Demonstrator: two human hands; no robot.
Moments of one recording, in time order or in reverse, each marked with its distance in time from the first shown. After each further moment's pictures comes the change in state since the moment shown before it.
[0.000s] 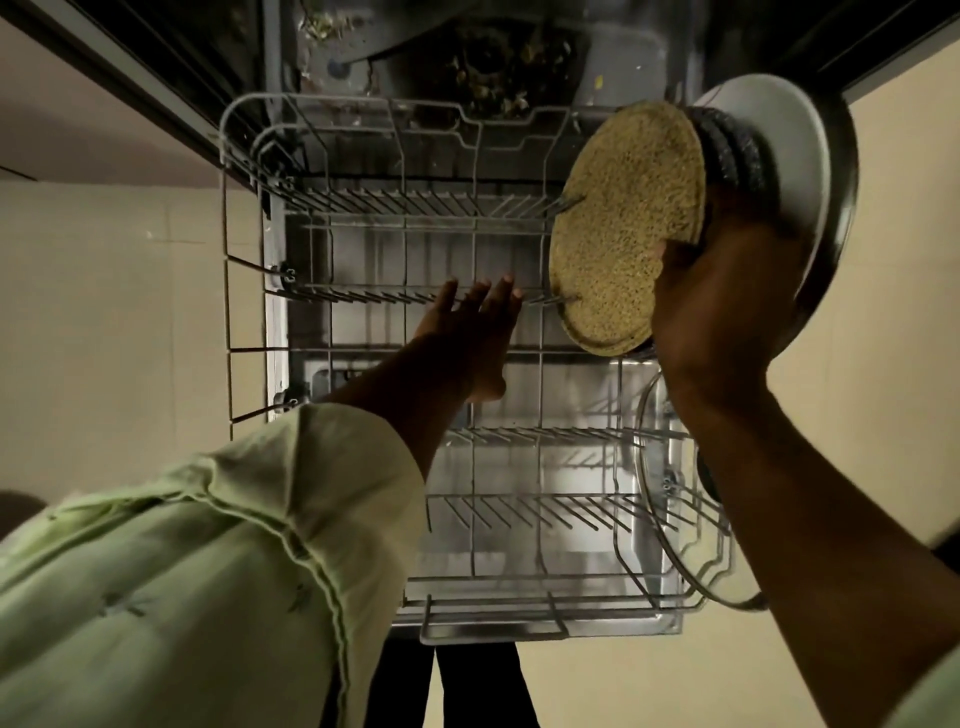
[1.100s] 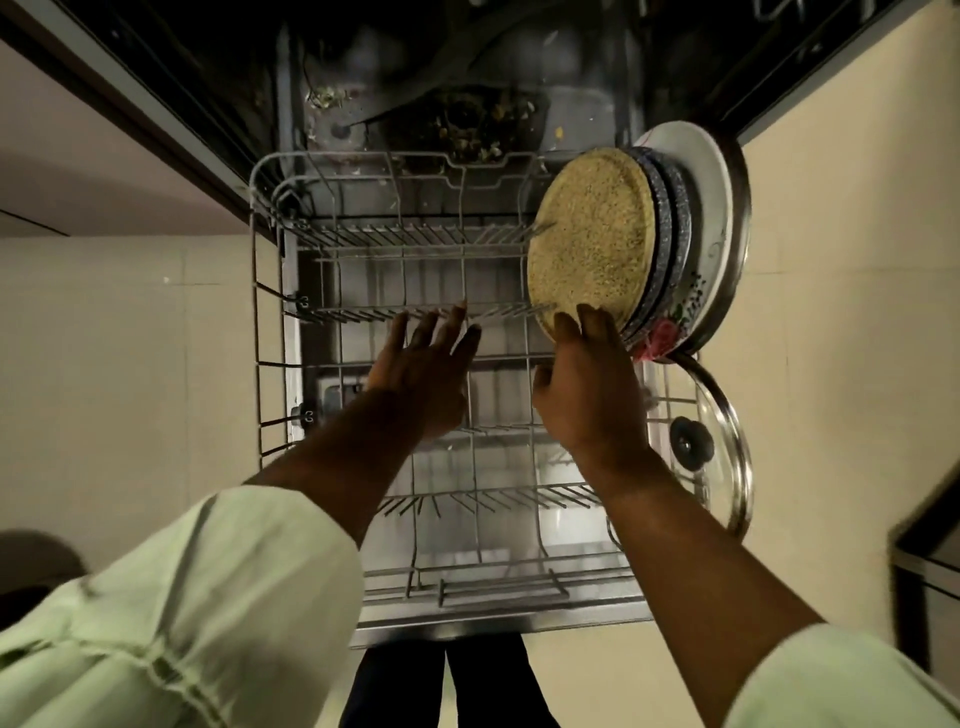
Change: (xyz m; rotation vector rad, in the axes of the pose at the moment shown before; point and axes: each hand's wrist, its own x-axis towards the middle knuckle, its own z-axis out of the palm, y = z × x) left_hand -0.079 -0.011 0.004 0.066 0.113 -0.022; right_hand -0.087 -0.006 0.009 -0.035 -0.463 -0.209
